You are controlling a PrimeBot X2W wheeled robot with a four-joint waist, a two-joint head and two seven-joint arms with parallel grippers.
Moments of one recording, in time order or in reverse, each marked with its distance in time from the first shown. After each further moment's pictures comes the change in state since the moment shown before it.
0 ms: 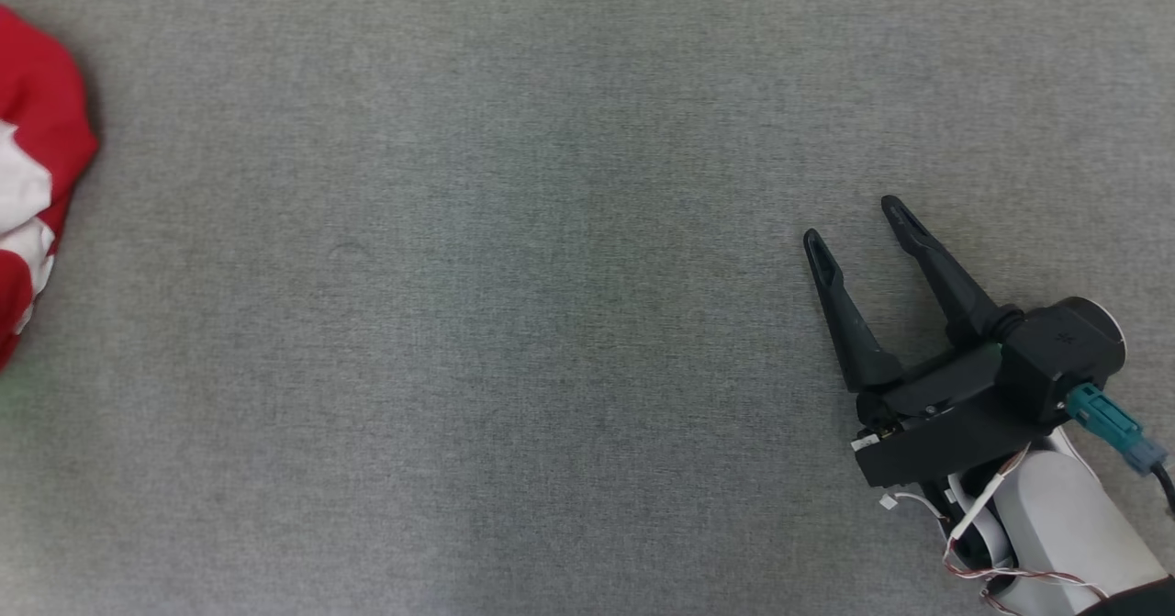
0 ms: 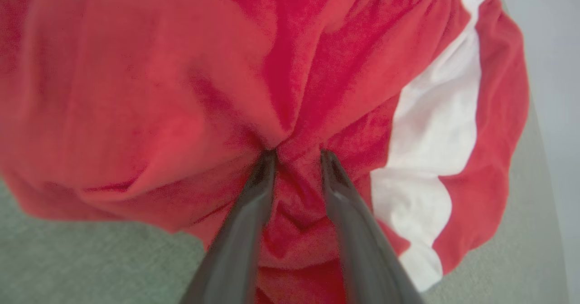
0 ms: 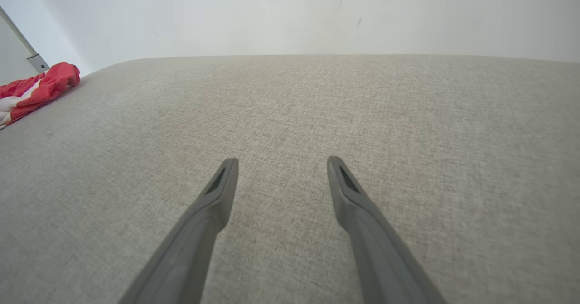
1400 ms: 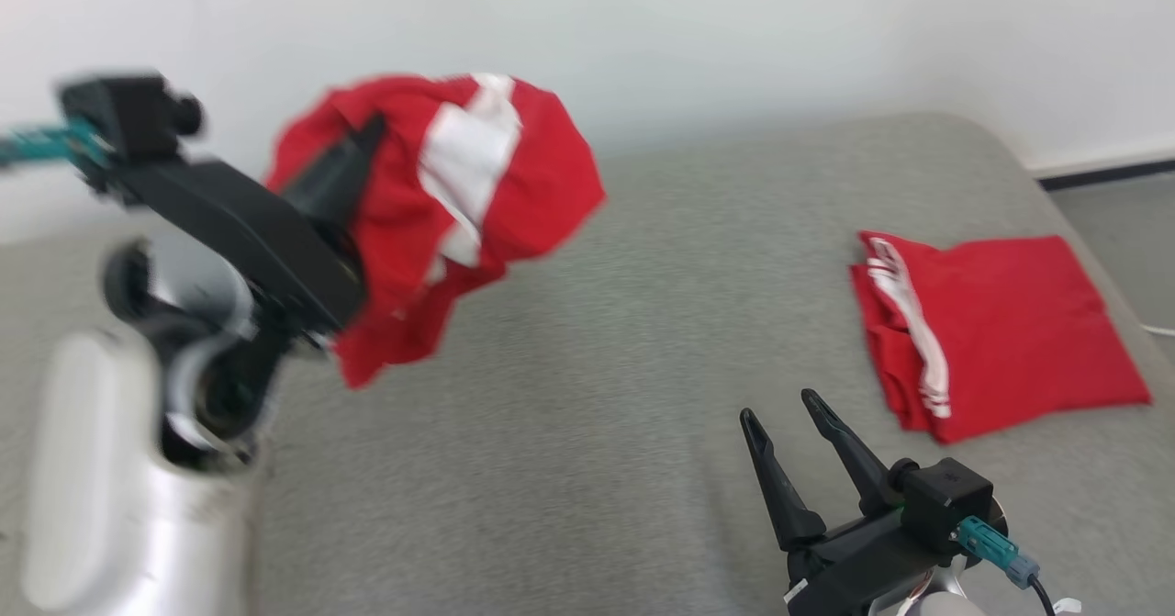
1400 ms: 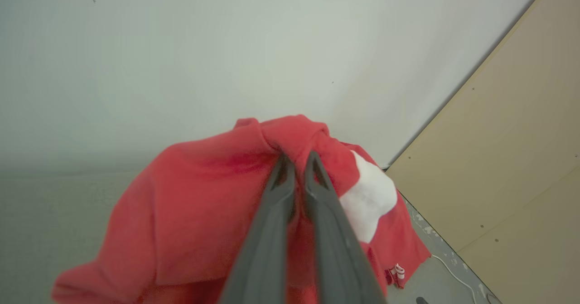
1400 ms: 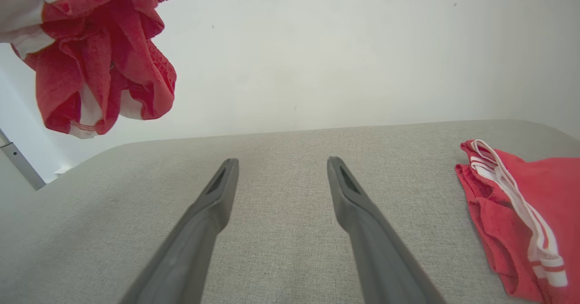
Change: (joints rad) left arm 0.164 -0.220 -0.447 -0.602 0.105 -0.246 -0.021; right arm 0.170 0.118 0.083 0.241 0.084 0.000 -0.106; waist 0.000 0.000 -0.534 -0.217
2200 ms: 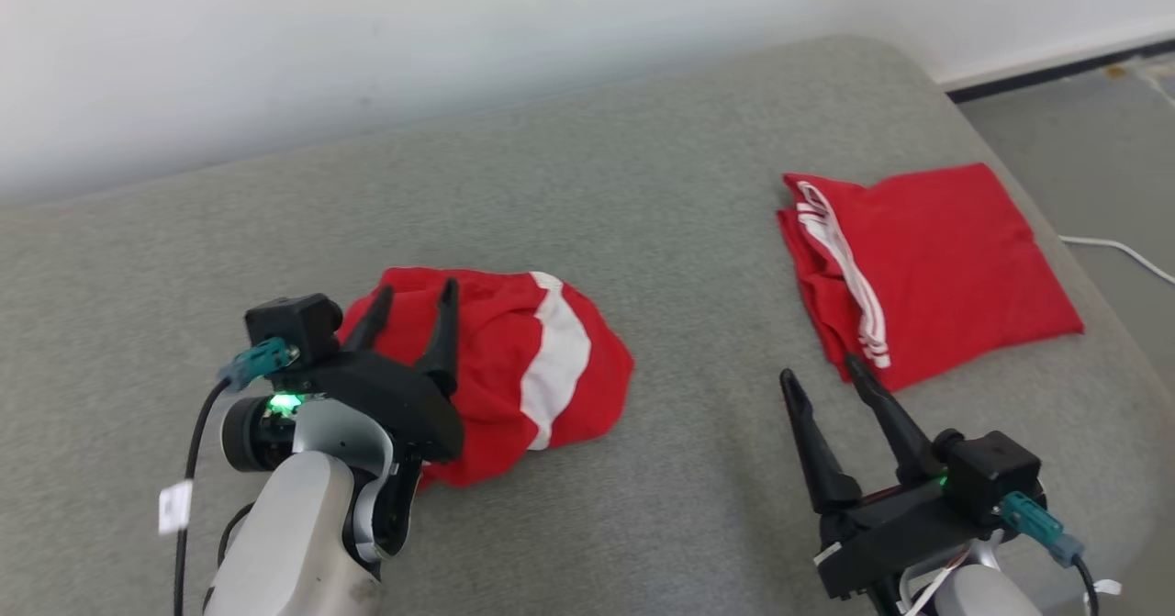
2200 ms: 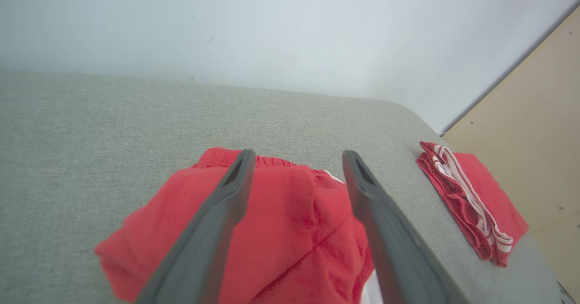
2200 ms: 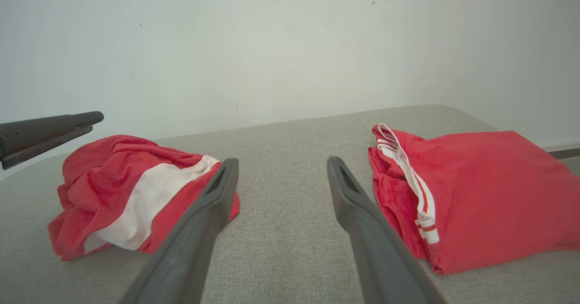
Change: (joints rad) left arm 0.130 -0.081 -0.201 0.474 0.186 0.032 -0.585; right arm -0.020 -0.005 -0.072 -0.021 -0.006 0.000 -0.001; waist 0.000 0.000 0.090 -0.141
